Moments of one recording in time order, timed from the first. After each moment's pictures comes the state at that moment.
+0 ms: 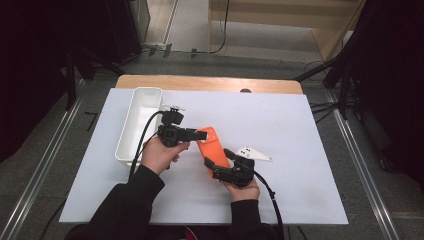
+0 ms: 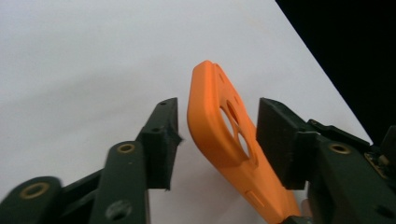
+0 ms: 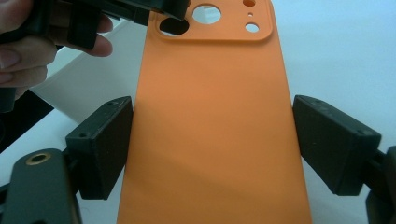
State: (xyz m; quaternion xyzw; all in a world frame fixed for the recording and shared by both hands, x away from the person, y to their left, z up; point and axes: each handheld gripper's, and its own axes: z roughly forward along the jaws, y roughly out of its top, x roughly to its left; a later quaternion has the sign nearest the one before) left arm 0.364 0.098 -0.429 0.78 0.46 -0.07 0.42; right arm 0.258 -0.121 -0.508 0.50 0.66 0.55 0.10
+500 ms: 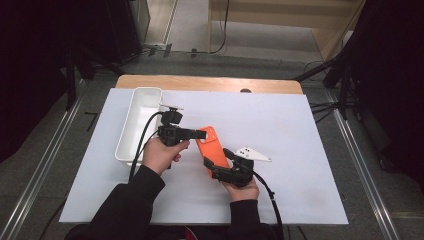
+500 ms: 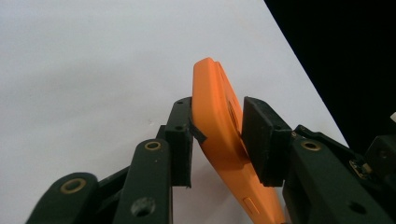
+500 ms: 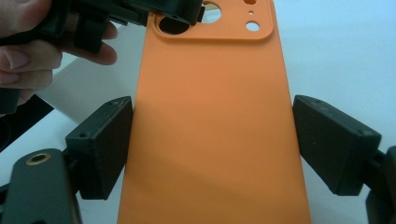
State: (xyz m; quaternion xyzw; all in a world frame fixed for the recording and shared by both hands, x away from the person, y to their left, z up) left arm 0.369 0.101 -0.433 0.76 0.47 -0.10 0.43; right arm 0.258 -0.119 -0.508 0.49 0.66 0.55 0.10
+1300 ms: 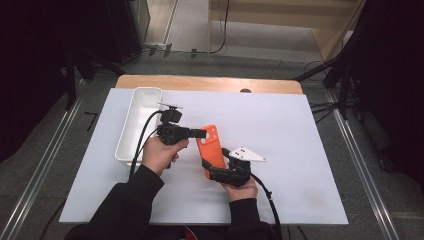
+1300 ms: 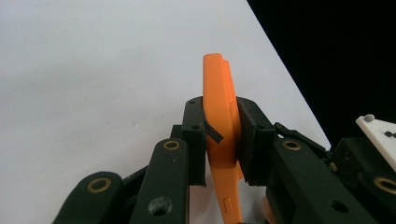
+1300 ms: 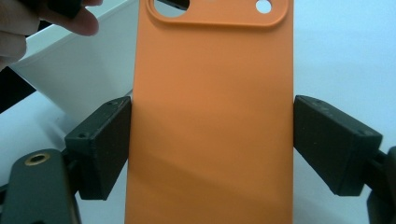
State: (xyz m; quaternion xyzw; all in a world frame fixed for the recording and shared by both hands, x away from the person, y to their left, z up) left arm 0.368 0.101 -0.426 0.76 0.46 -0.12 0.44; right arm 0.261 -0.112 -0.512 0.47 0.69 0.53 0.14
